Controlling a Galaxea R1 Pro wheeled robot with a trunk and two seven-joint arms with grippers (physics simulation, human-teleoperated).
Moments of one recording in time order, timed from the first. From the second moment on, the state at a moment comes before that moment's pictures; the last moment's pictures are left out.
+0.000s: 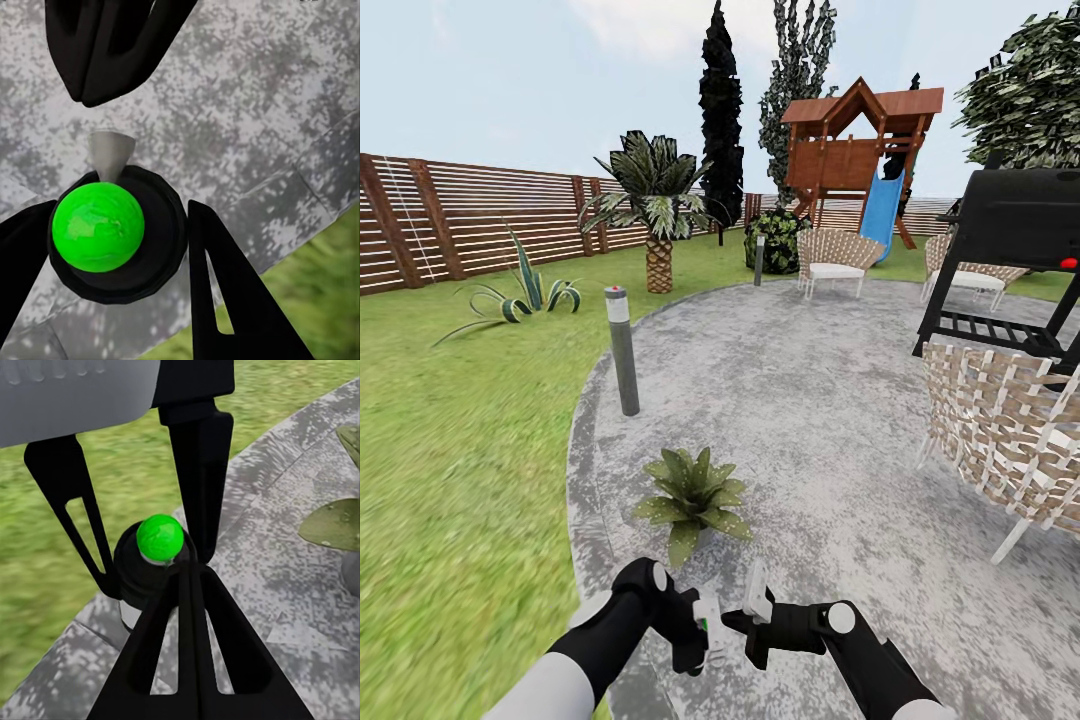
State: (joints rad) left arm -0.57 -0.14 -0.32 -0.74 -0.92 0.25 -1.05; right arm -0.47 0.08 0.06 -0.67 0.55 -0.31 0.93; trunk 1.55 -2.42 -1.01
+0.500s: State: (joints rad) left arm -0.57 -0.15 -0.32 -0.74 -0.91 0.25 -1.05; right arm -0.47 0.08 0.06 -0.67 0.55 -0.31 0.93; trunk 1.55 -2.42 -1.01
